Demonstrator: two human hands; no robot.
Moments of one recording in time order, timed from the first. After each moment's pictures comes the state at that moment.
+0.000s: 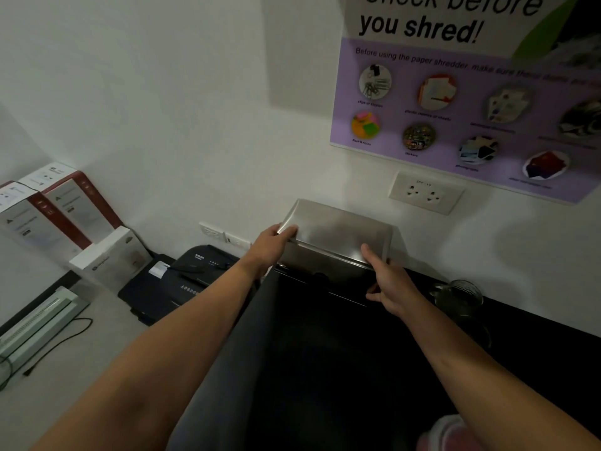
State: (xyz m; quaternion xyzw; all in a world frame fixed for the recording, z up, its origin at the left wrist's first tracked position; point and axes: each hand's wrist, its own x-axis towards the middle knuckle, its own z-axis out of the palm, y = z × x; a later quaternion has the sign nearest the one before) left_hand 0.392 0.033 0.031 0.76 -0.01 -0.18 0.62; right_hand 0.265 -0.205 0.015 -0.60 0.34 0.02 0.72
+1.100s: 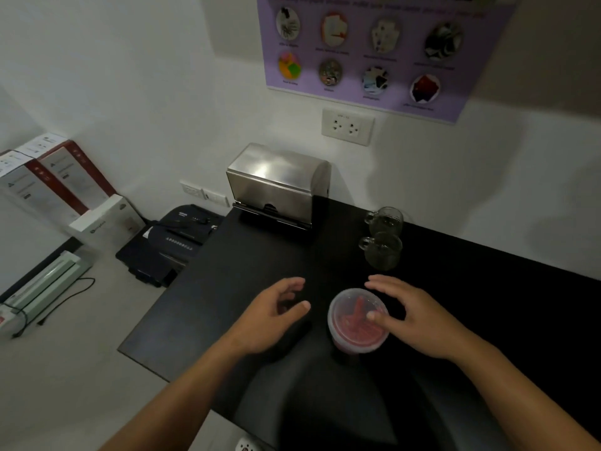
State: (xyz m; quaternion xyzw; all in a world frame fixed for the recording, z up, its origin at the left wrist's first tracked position) left_hand 0.046 0.002 0.015 0.82 -0.16 -0.25 0.49; right_hand -0.047 -0.304 0.052 -0.92 0.01 0.12 0.38
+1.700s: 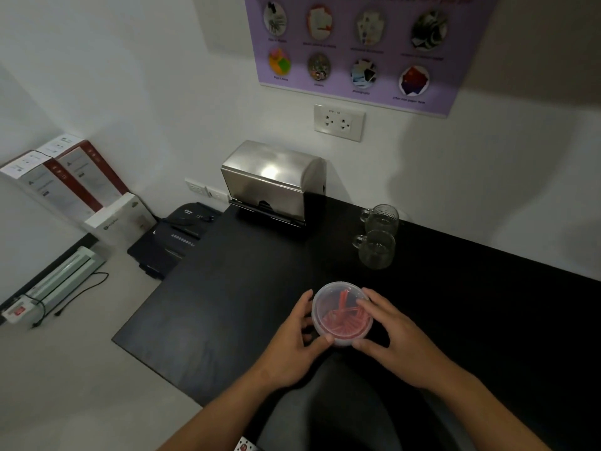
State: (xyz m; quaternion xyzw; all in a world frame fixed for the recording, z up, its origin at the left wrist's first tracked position) left_hand -0.023 -0.064 -0.013 0.78 -0.14 -0.26 0.55; right_hand -0.075 -0.311 -0.003 -0.92 -0.01 0.12 0.38
